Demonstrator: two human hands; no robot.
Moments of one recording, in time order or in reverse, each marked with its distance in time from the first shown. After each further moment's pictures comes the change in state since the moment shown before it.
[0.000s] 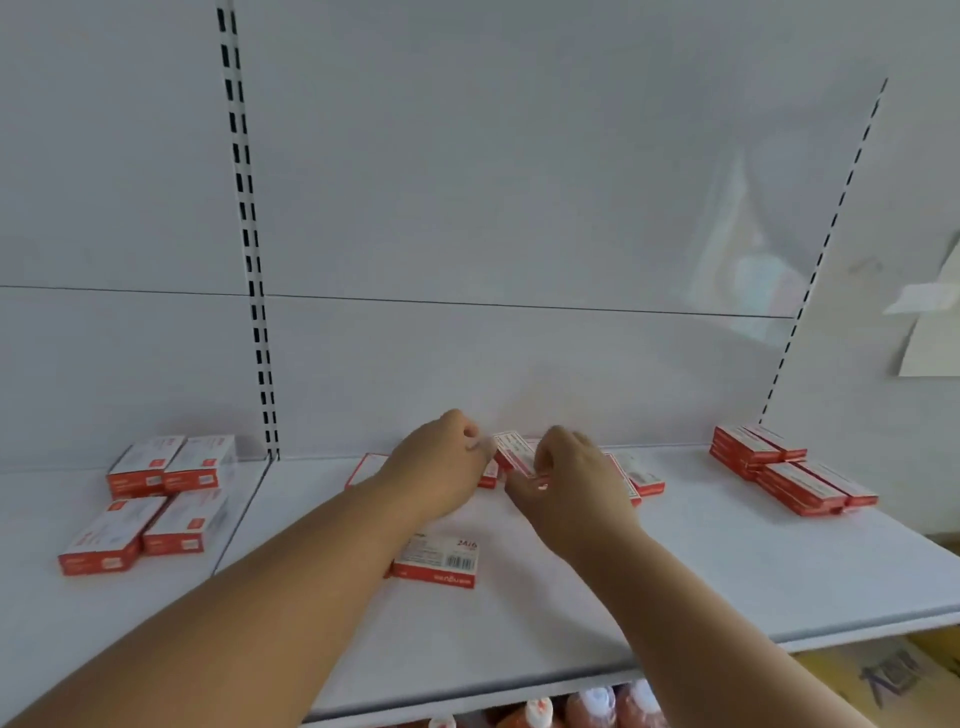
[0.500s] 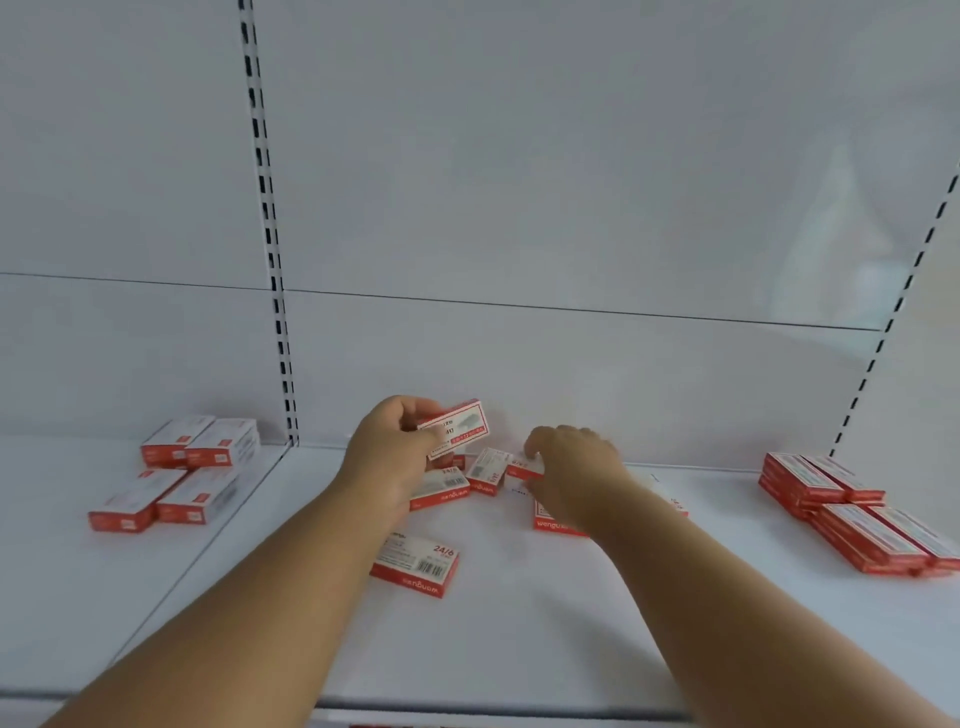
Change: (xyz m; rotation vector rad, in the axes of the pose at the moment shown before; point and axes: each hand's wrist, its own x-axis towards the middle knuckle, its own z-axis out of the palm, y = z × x) left_hand 0.000 -0.004 0.007 -0.804 0.377 -0.302; right_hand 0.064 0.034 0.005 -0.301 -0.355 -0.215
